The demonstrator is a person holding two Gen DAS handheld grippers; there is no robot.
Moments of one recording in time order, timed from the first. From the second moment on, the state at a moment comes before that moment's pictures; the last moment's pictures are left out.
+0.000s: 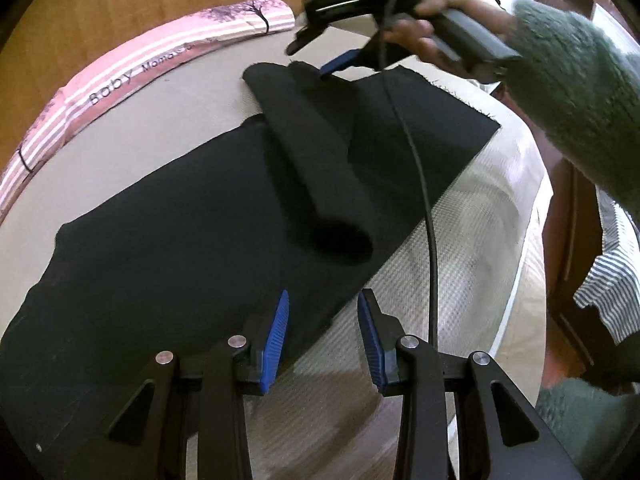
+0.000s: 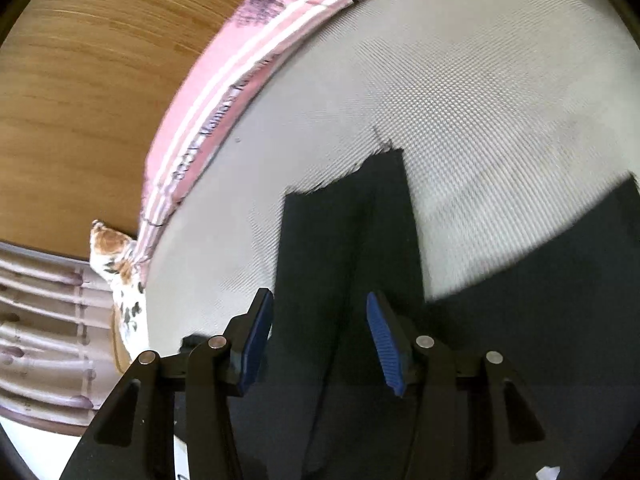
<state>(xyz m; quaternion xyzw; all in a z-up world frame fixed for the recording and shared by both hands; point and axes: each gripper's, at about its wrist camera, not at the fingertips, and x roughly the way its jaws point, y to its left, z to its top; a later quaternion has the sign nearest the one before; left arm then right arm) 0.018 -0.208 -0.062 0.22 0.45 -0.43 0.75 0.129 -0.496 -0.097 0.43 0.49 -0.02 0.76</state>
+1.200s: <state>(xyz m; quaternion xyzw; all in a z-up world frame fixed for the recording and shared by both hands) 0.042 -0.227 -0.053 0.20 0.43 -0.45 0.76 0.015 -0.519 0.037 0.44 0.30 -0.04 0.85</state>
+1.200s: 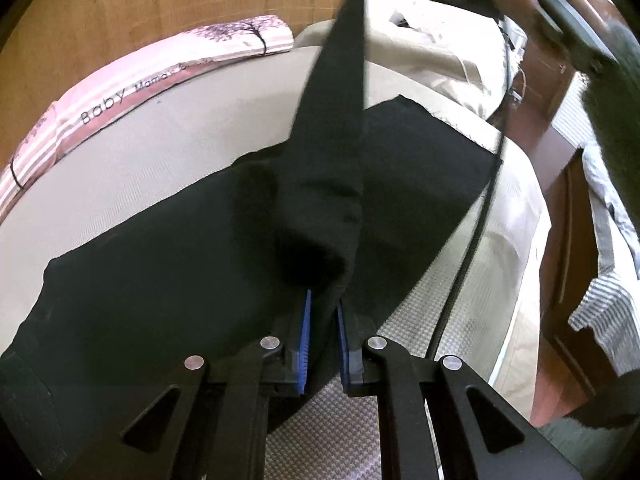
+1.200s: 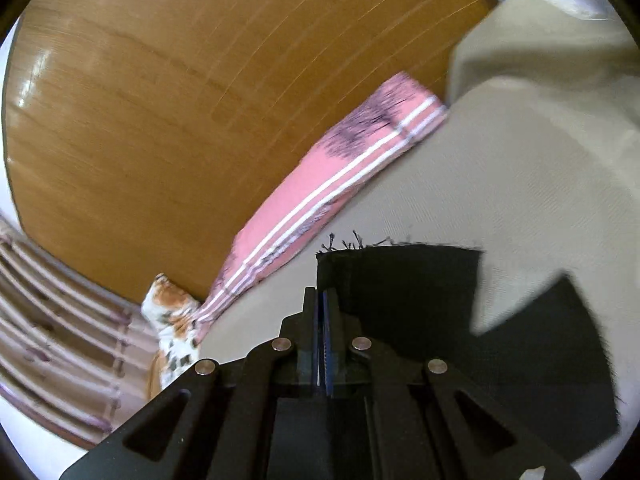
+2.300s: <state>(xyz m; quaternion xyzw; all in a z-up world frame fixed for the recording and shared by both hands) 0.018 -0.247 -0.079 0.26 0.43 -0.47 0.72 -0.035 -0.581 -0.059 0.37 0.45 -0.13 0.80</state>
